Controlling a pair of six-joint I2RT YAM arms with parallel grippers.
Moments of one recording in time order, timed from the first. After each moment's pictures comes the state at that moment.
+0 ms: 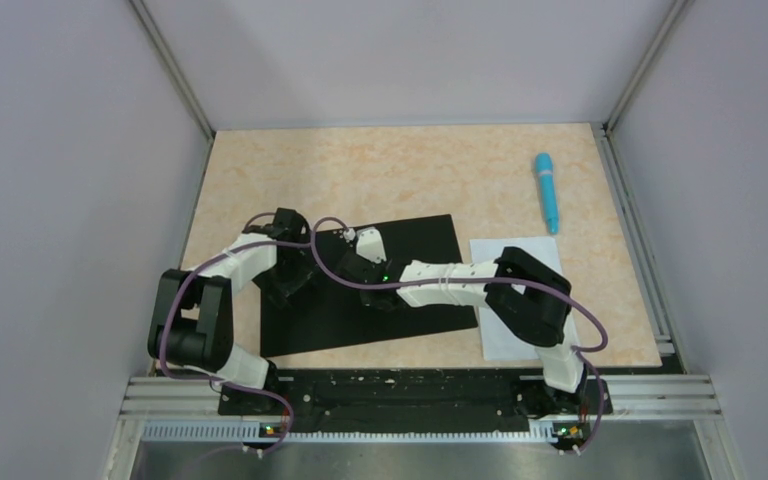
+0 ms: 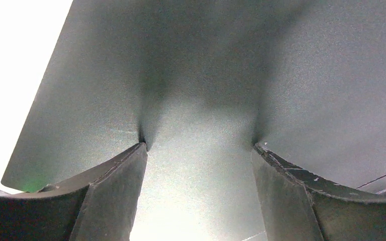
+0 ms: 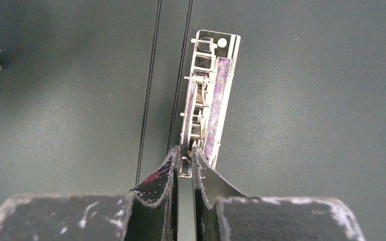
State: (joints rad) left arm -0.19 1.51 0.82 -0.74 -0.16 -1.03; right arm 1.15 2.00 1.35 -0.41 0.49 0.70
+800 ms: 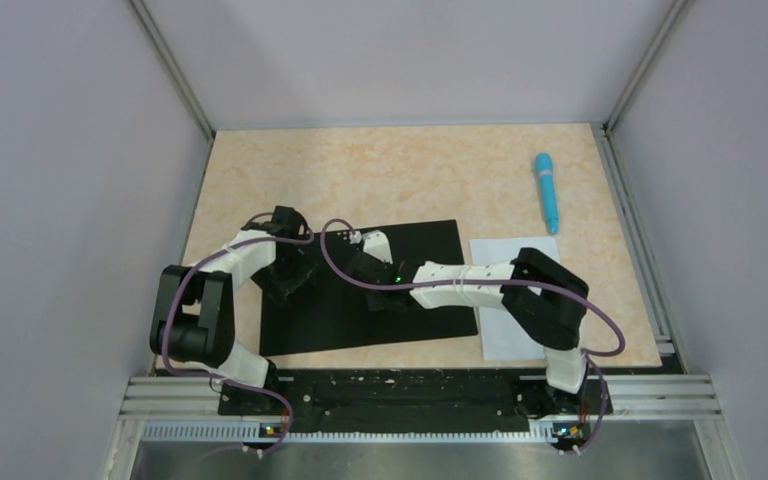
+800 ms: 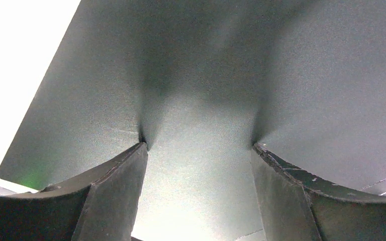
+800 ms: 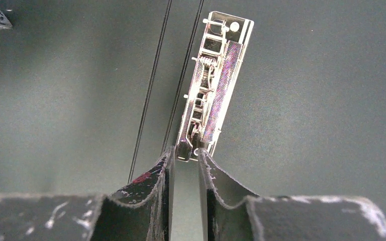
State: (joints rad) left arm -0.16 1.54 0.85 -0.76 -0.13 -1.02; right arm 1.15 1.92 1.26 -0.36 0.43 0.67
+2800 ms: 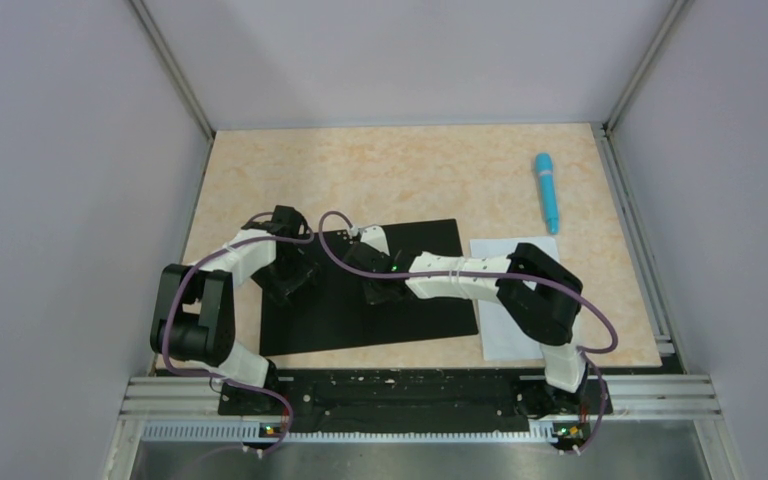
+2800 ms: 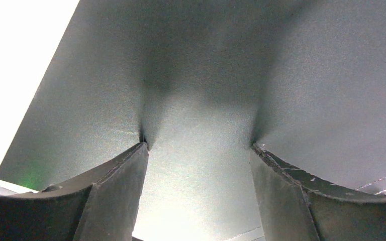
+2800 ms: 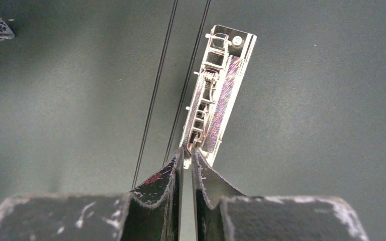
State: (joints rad) left arm -0.16 1.54 0.86 -0.76 -0.13 -1.02; right arm 1.11 1.95 1.34 -0.44 0.34 0.65
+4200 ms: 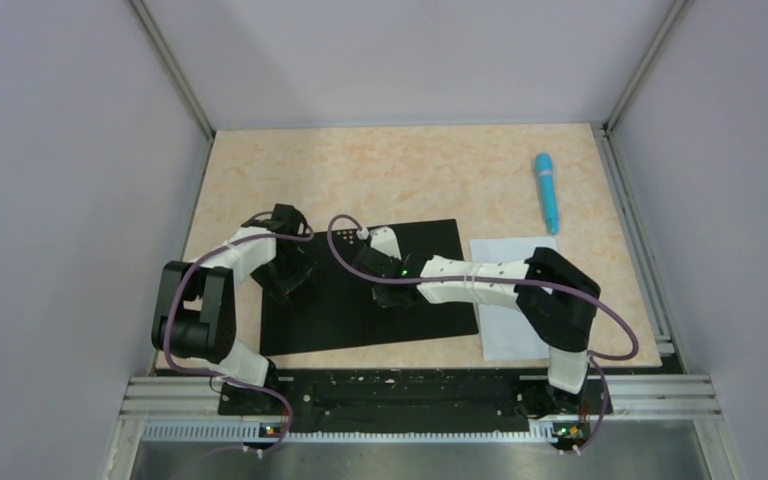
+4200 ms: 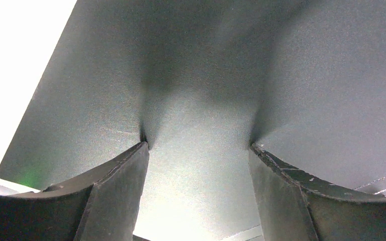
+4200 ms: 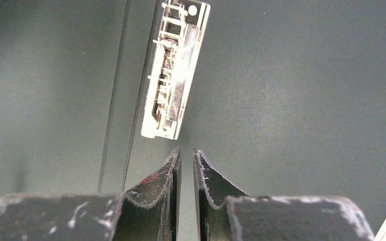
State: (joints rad) left arm -0.16 1.56 0.87 -0.78 -0.11 -1.02; right arm 1.13 1.87 1.26 -0.50 0.43 0.67
